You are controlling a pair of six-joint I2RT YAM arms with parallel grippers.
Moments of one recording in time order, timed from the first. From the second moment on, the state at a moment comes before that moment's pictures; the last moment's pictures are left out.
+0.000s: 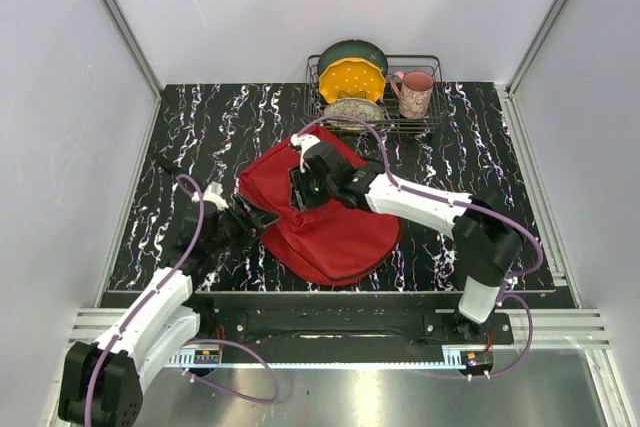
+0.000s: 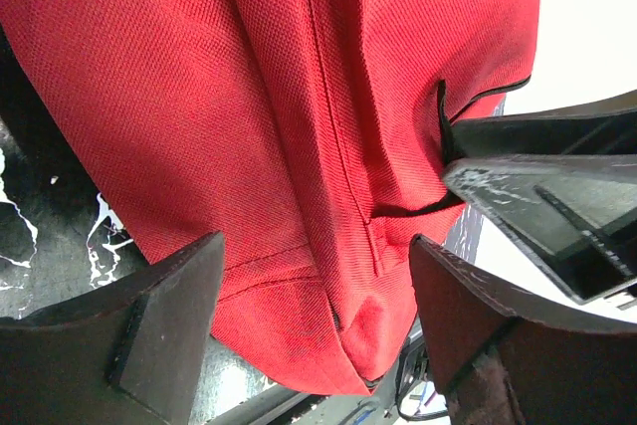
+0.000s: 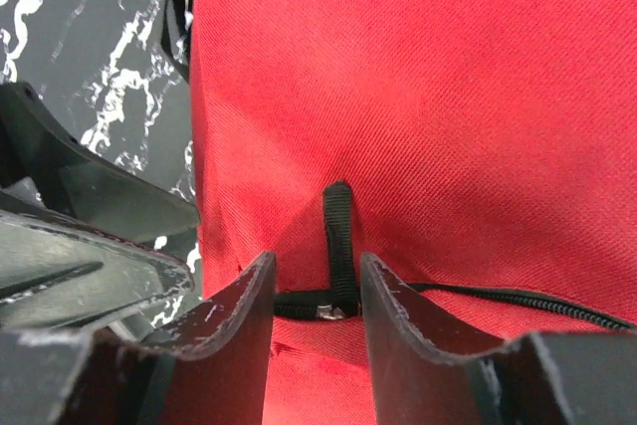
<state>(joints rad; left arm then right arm) -0.25 0.76 0.27 -0.06 0.33 -1.00 0.89 1.77 1.32 -0.23 -0.08 0.42</state>
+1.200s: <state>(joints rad) -0.42 0.92 0.30 0.10 0.28 -1.15 0.92 1.84 1.34 -0.25 0.12 0.42</state>
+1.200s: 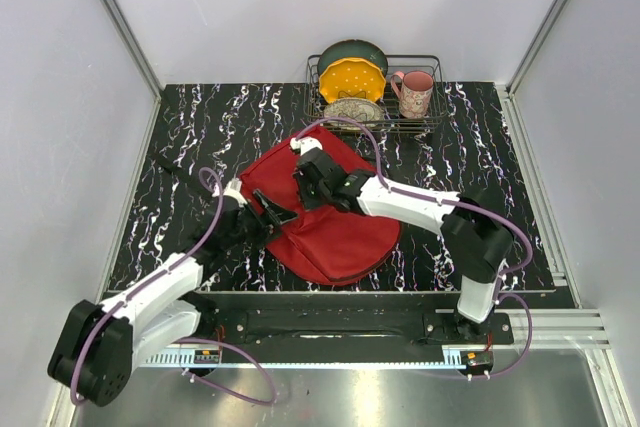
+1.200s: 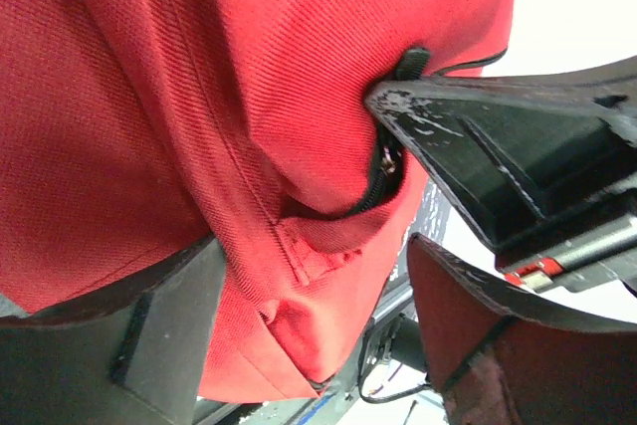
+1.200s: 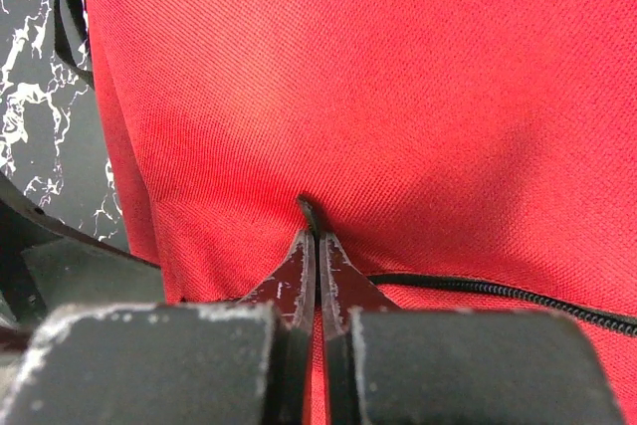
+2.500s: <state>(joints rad) -0.45 0.89 0.18 0.22 0.16 -1.16 0.79 1.62 1.11 -0.09 0.23 0.58</state>
